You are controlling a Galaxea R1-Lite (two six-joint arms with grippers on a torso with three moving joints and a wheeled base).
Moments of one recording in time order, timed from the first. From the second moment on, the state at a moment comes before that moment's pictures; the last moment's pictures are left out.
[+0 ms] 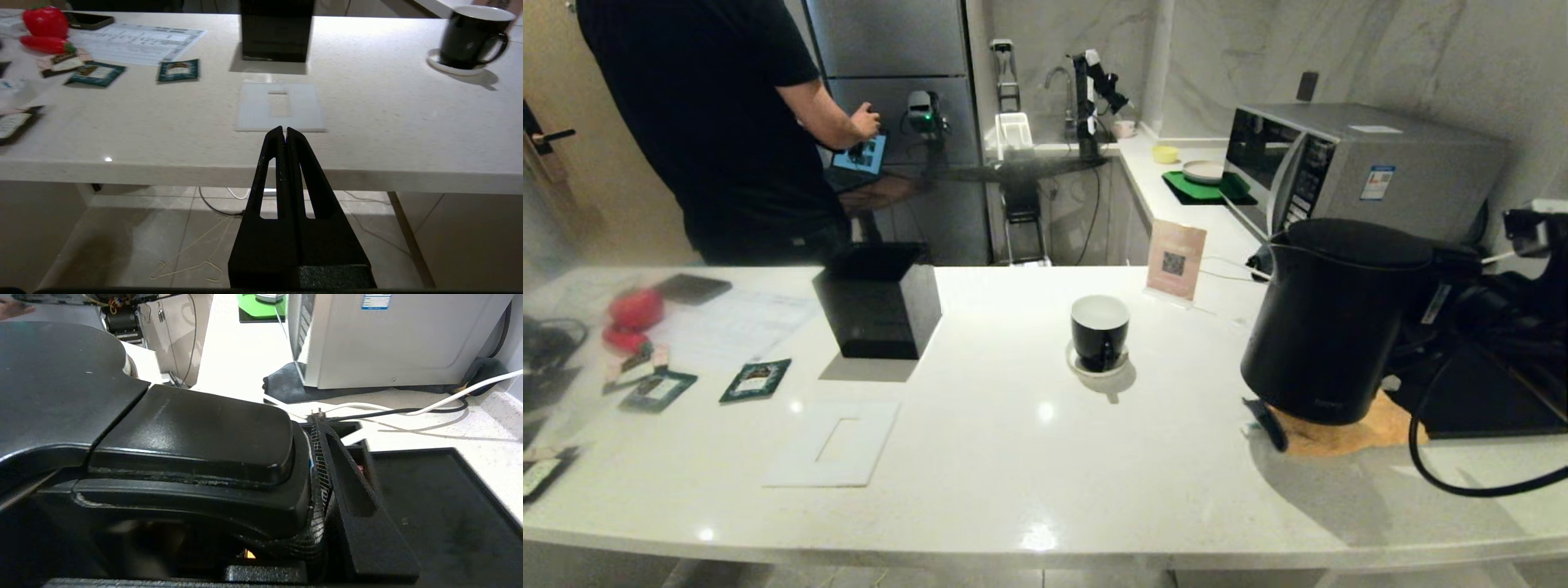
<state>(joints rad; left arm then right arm) 0.00 0.00 0.00 0.00 0.01 -0.03 -0.03 1.61 -0.58 -1.09 -0.08 0.02</state>
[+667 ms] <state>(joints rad) 0.00 0.00 0.00 0.00 0.01 -0.03 -0.03 1.60 -0.58 -1.07 -0.08 0.02</state>
